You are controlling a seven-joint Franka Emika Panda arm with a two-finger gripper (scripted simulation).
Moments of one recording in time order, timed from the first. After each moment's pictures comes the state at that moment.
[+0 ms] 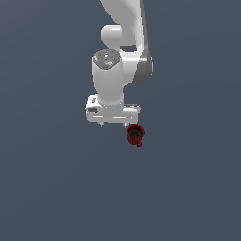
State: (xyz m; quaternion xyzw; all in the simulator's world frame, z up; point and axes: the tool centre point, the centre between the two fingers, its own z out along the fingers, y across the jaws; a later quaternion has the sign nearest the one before) arm -0.006 -0.029 0.183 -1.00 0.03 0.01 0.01
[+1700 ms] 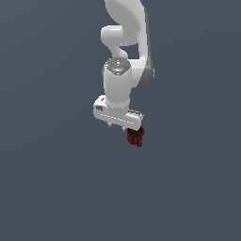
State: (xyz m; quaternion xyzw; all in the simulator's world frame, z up) arm -0.020 -0.016 0.153 -0.99 0.17 -0.02 -0.01
